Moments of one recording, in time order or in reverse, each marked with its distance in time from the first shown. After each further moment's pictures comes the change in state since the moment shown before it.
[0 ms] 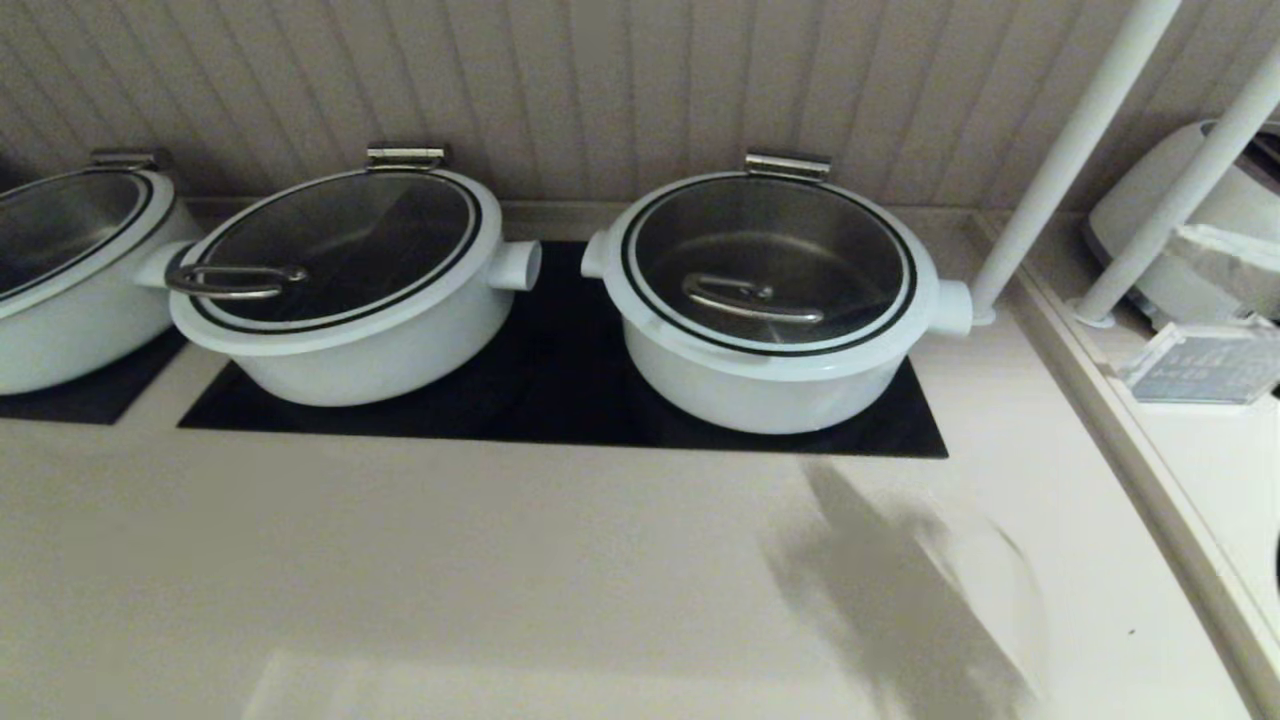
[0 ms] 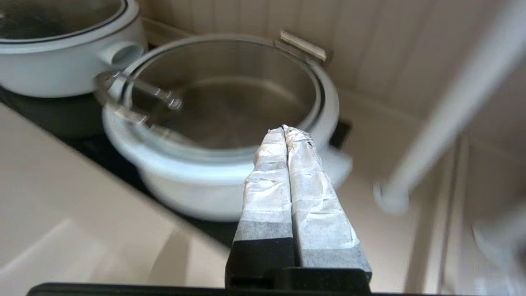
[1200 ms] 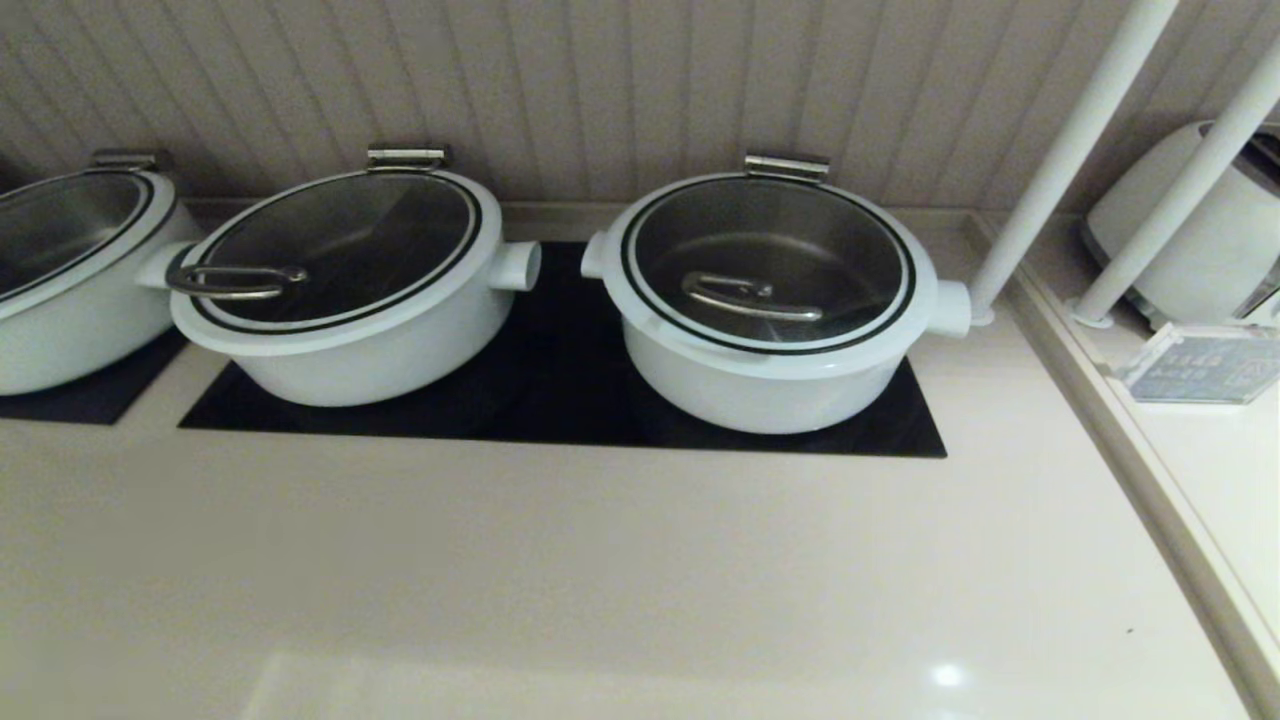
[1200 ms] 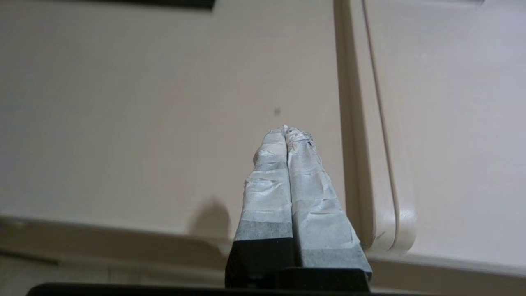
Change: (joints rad) left arm 0.000 0.000 0.000 0.000 0.000 0.000; right arm 0.003 -1.077 0.623 0.675 -0.434 0.059
